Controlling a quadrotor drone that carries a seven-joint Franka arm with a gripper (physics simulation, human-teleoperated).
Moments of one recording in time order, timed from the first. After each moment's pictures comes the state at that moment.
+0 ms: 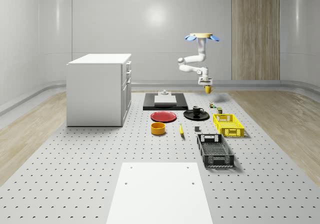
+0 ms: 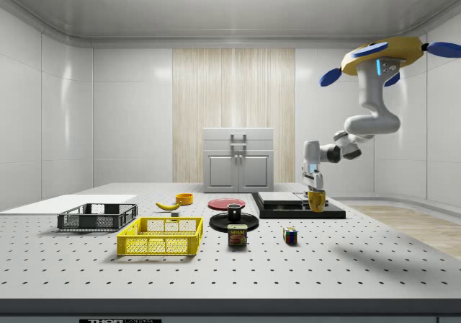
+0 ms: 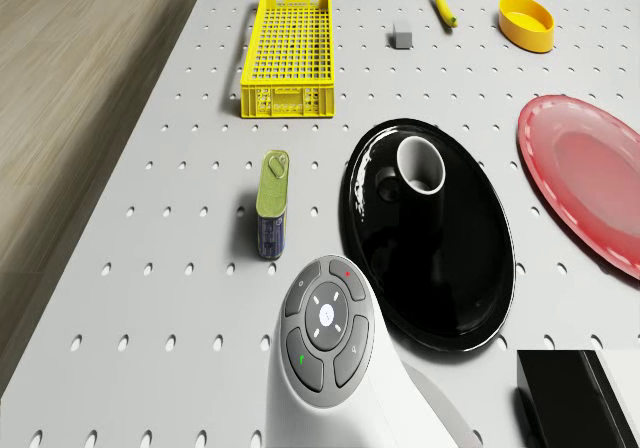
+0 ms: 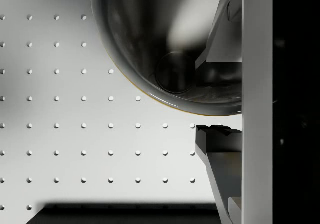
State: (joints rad) arm -1.19 -1.37 1.03 -2.71 -2.14 1.60 1.62
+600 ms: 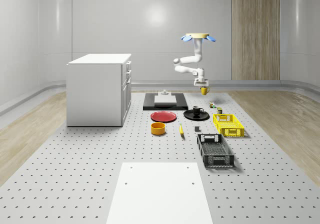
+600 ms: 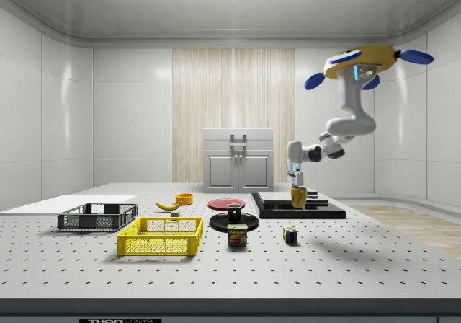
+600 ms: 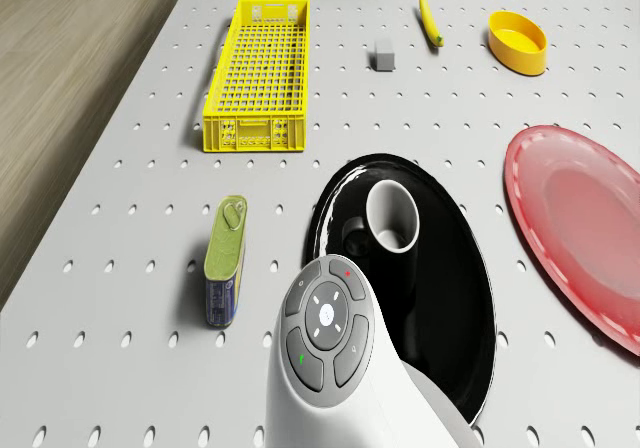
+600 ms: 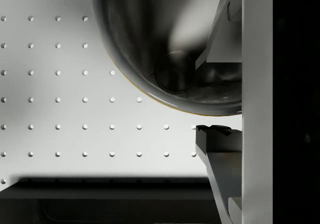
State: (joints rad) arm -1.19 -1.37 1.03 -2.71 -2.14 1.60 1.62
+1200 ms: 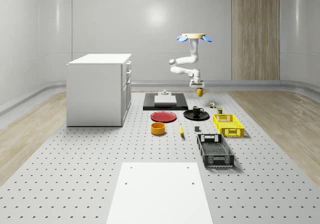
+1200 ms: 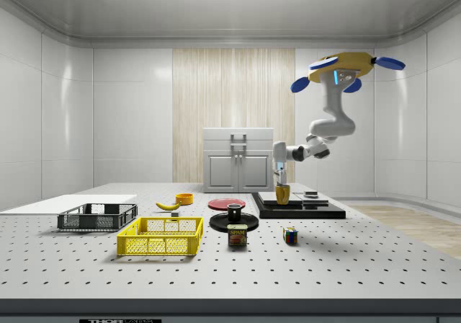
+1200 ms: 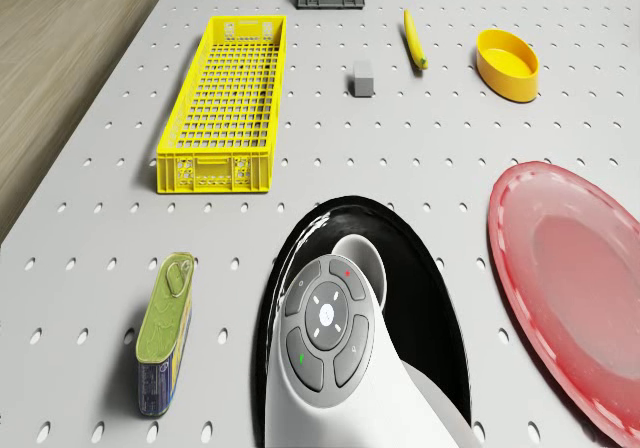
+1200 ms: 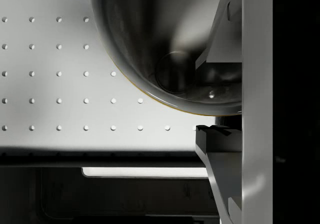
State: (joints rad) arm -1.19 -1.37 1.03 -2.71 -2.14 1.60 1.62
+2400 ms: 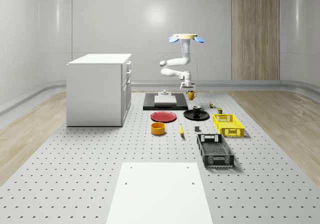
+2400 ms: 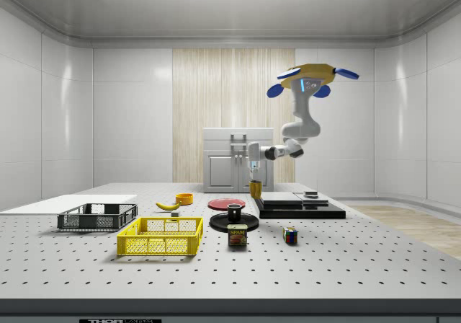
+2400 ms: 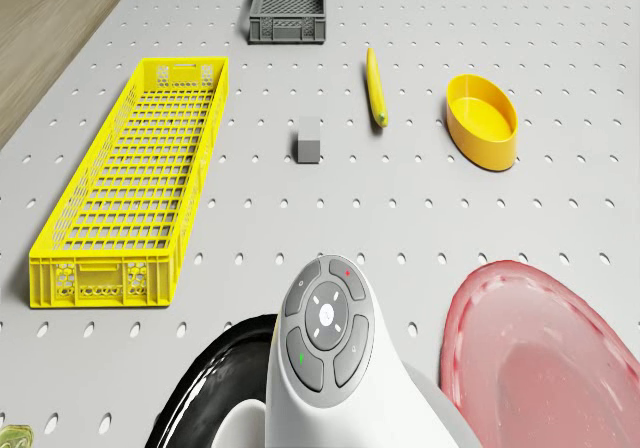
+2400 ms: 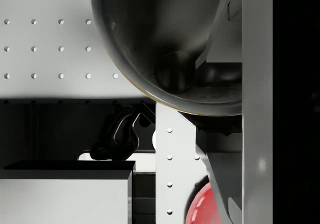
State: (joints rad) arm -1.19 -1.37 1.03 -2.71 -2.14 1.60 1.62
